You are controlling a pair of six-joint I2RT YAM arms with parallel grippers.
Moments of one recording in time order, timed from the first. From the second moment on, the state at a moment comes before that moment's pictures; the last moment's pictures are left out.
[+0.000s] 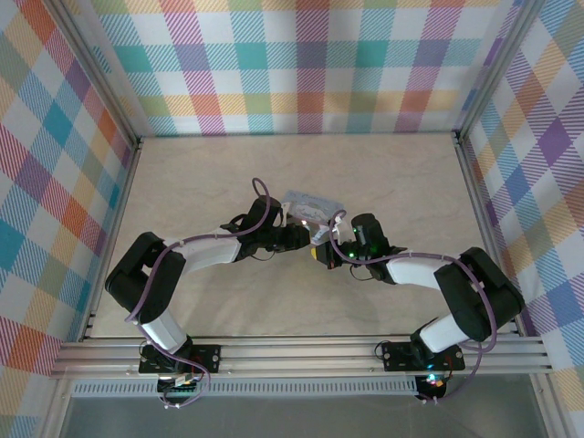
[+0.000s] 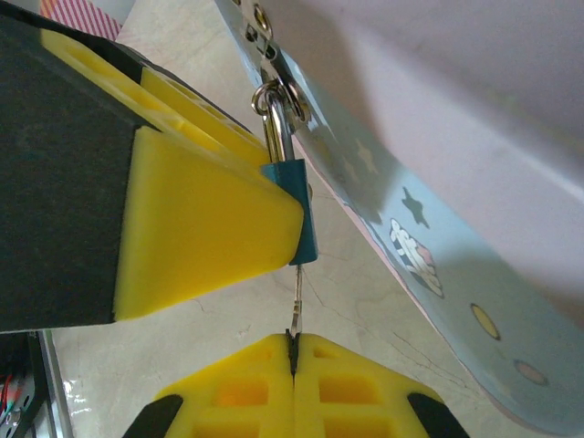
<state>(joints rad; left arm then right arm) -0.66 1.67 0.90 0.05 0.41 -0.76 0.57 1.49 0.52 0.34 -0.54 0.42</state>
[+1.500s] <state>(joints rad) -0.66 1.67 0.90 0.05 0.41 -0.76 0.57 1.45 0.50 0.35 -0.52 0.42</state>
